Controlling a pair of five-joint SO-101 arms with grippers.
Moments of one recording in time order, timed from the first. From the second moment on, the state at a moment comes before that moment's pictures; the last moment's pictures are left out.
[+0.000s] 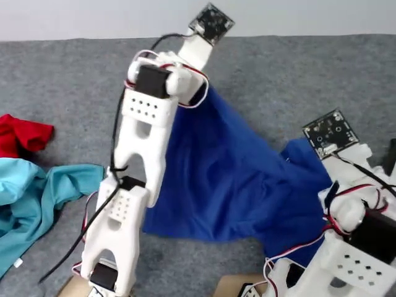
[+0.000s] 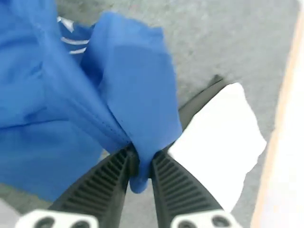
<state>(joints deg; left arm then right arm) 17.2 44.0 -80.0 99.2 -13.2 26.2 -52.7 17.8 93.3 53.0</state>
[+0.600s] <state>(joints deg) 17.2 -5.9 -44.0 99.4 -18.0 26.2 -52.9 -7.5 86.1 42.9</state>
